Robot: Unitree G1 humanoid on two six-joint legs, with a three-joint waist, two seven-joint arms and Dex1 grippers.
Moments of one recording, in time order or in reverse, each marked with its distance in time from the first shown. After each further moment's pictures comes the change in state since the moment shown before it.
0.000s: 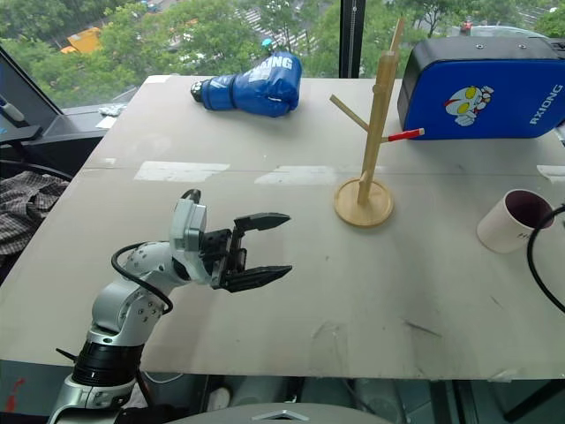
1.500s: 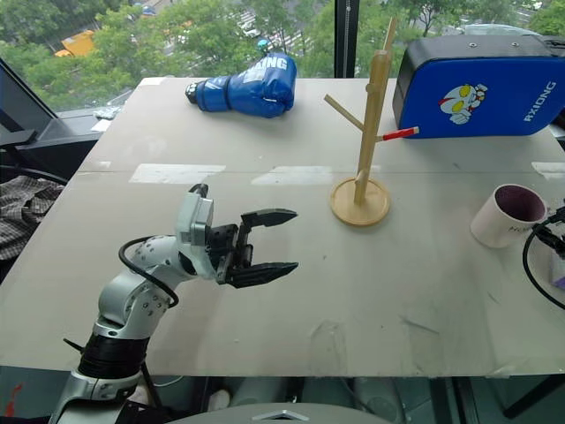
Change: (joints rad) left arm -0.035 0.008 -0.022 -0.012 -0.017 0.041 0.030; right arm -0.330 -0.141 0.363 0.827 0.097 -0.251 0.275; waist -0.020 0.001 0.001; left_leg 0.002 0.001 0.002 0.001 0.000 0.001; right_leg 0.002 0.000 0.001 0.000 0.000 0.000
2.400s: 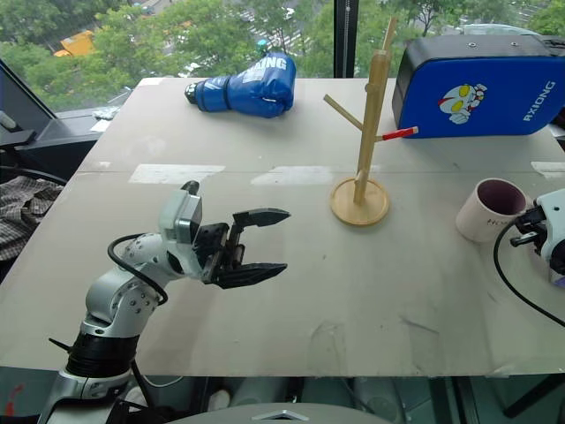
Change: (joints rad) left arm 0.001 0.050 0.035 -0.007 -0.084 0.050 -0.053; right arm -0.078 0.163 0.049 0.050 0.026 -0.076 -0.112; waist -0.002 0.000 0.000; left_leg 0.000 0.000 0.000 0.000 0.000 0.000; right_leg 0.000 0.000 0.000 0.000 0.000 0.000
